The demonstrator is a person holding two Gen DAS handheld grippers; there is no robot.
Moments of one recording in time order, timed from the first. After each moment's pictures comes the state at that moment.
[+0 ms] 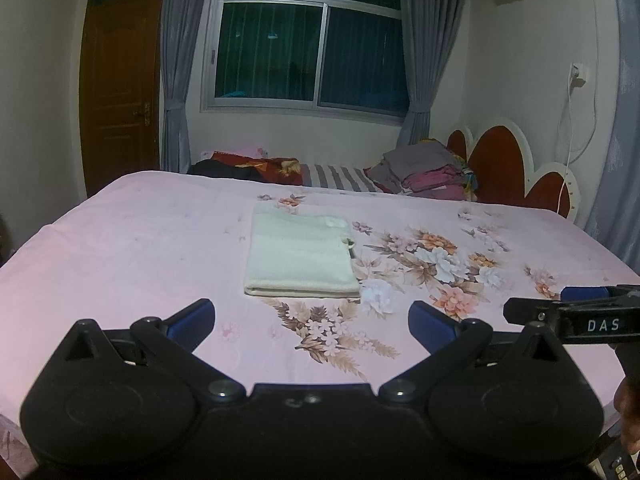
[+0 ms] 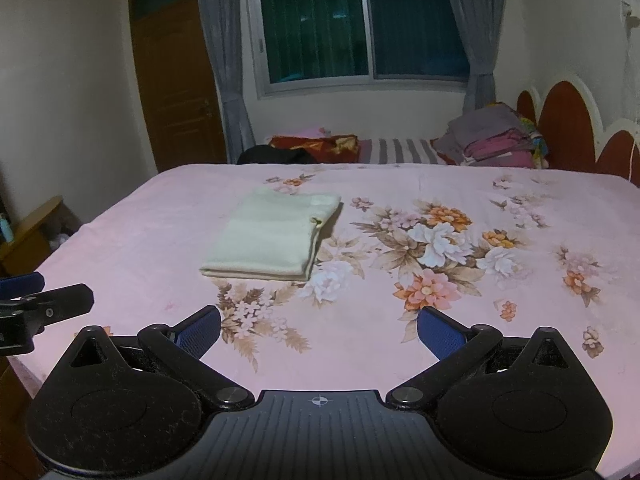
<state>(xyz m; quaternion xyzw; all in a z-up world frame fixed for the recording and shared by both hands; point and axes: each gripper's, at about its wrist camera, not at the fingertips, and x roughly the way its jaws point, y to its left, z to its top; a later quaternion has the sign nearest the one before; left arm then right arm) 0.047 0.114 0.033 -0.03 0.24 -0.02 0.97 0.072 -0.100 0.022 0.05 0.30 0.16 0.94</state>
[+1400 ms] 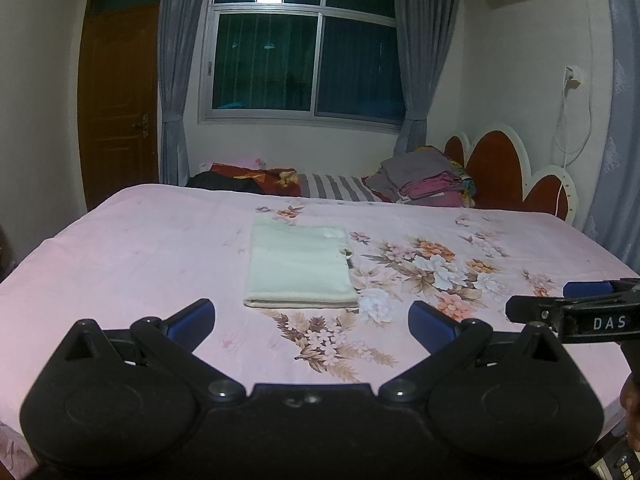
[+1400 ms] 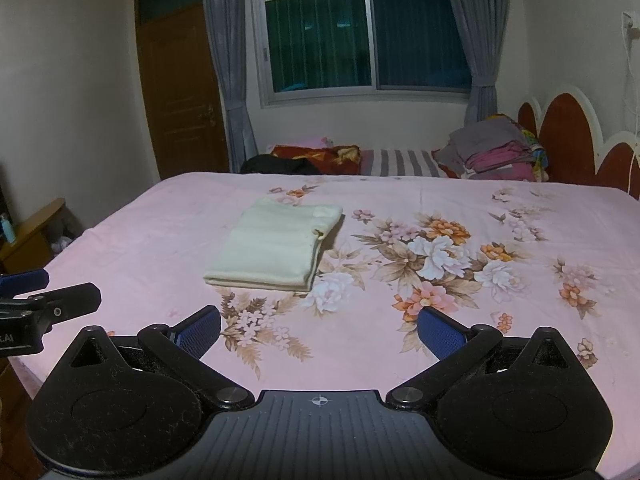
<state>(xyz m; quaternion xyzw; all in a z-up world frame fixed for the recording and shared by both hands) 0.047 0.119 0.037 -0.02 0.23 -0.03 0.97 0.066 -0.101 0.038 0.04 0.29 0.17 0.94</state>
